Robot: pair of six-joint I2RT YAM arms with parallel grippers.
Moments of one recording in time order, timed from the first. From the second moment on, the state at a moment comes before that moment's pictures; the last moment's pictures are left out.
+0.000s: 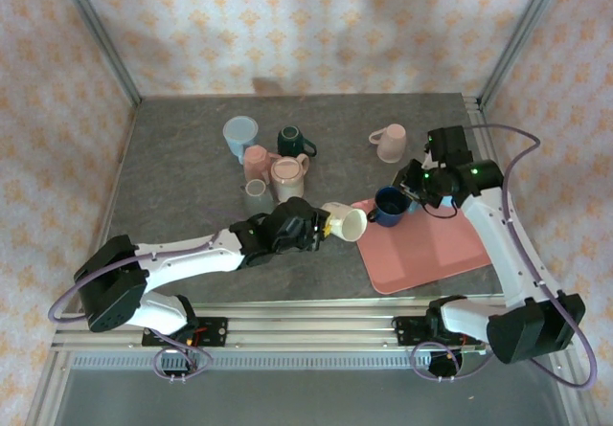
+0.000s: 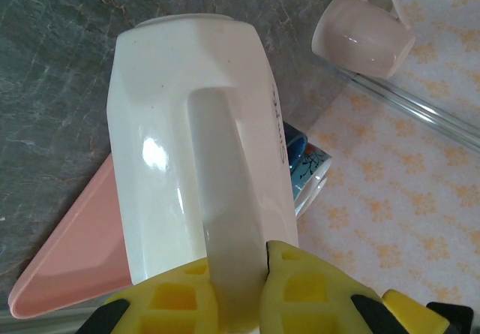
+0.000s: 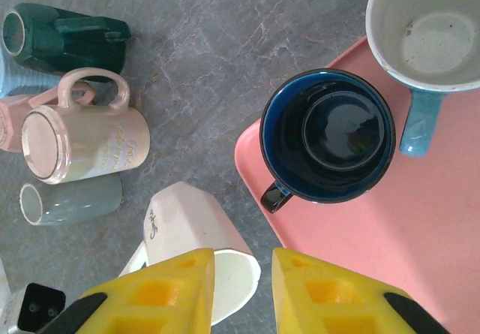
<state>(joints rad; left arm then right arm) -0.95 1.40 0.81 0.02 -0.14 -2.10 0.20 1.20 1.23 -1.05 -0.23 0.68</state>
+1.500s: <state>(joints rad) -0.78 1.29 0.82 0.06 -0.12 -2.10 0.39 1.09 0.80 -0.44 -0.52 1.33</state>
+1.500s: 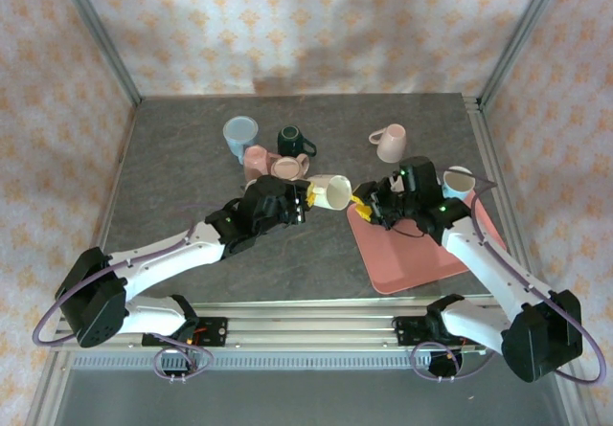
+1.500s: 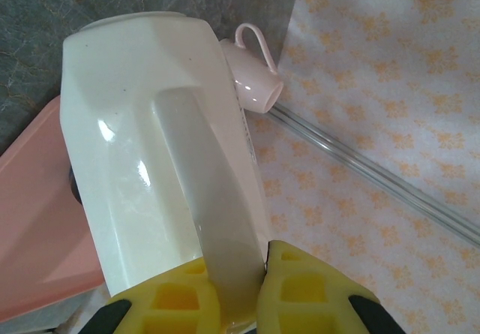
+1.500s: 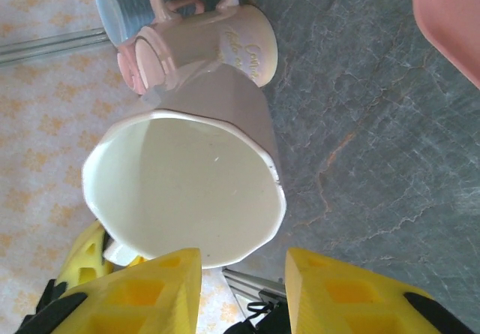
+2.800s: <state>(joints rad) -0.76 1.12 0.78 0.04 -0.05 -2.10 0.44 1.14 0.91 -0.63 -0.36 1.11</state>
